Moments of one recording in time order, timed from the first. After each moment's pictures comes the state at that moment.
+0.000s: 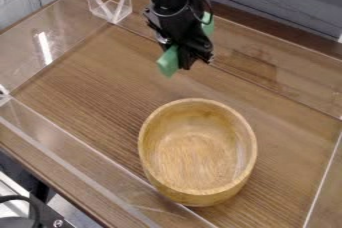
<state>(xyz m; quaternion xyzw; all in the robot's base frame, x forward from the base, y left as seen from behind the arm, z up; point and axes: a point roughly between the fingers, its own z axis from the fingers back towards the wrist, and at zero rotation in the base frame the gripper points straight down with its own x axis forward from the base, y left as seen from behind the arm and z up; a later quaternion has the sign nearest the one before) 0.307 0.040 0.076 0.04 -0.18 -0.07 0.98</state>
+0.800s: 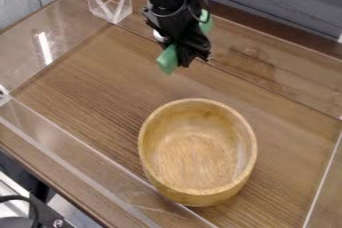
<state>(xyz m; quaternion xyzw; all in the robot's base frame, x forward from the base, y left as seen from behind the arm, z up) 0.311 0.043 0.077 0.04 -0.20 -0.07 0.98</state>
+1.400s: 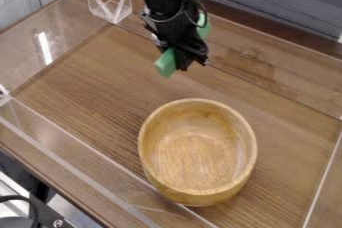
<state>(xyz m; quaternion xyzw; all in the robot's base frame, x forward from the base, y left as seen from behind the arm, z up) 0.309 0.044 0.073 0.04 -0.20 -0.08 0.98</state>
